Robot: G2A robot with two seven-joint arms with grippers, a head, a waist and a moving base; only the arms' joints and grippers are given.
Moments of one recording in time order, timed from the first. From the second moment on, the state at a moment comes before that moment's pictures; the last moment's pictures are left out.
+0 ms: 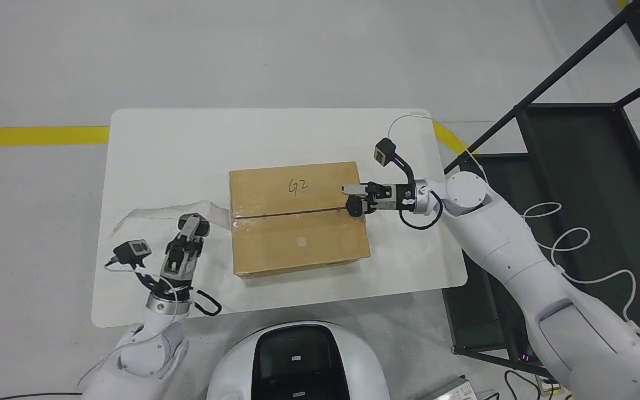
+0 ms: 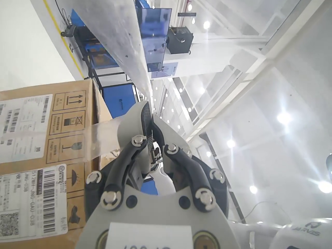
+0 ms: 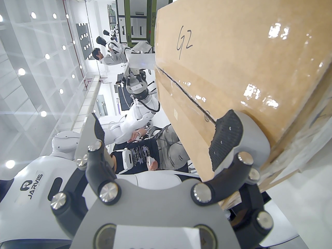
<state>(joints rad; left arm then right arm) 1.63 -1.05 -1.21 -1.65 -0.22 -0.72 0.08 -0.81 -0.98 0.85 -1.08 0.61 -0.37 1.14</state>
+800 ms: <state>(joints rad) 1.53 -1.10 -1.11 -1.65 0.16 -0.44 0.04 -0.81 -0.98 0.85 -1.08 0.61 -0.37 1.14</state>
